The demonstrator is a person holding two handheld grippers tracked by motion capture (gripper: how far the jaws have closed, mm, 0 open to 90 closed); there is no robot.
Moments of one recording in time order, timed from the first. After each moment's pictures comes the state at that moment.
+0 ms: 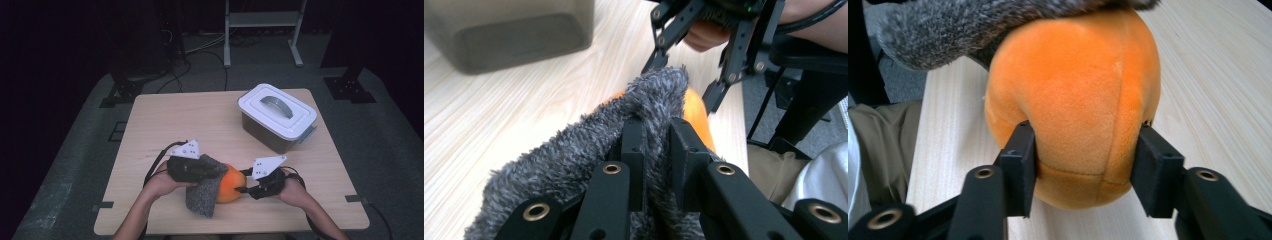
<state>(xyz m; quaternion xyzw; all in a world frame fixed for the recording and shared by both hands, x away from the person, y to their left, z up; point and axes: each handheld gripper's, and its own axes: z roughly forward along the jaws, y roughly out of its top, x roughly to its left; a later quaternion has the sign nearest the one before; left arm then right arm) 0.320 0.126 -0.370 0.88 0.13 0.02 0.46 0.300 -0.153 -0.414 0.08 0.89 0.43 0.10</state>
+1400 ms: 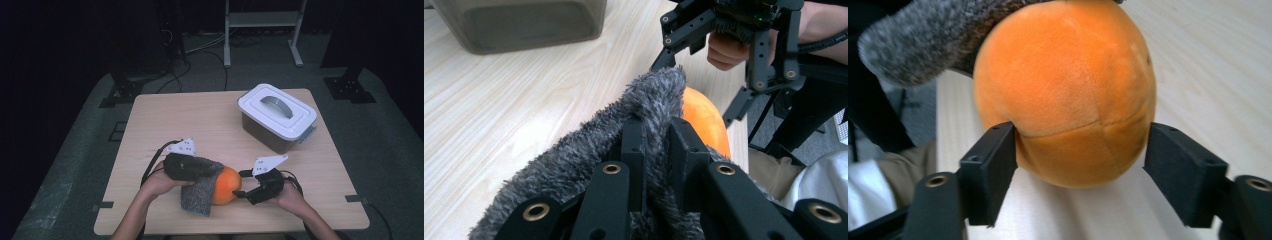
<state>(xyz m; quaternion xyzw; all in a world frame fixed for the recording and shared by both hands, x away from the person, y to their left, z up) 0.324 0.133 -0.373 0.87 0.16 0.00 0.46 0.295 -0.152 -0.427 0.19 0.87 0.46 0.04</state>
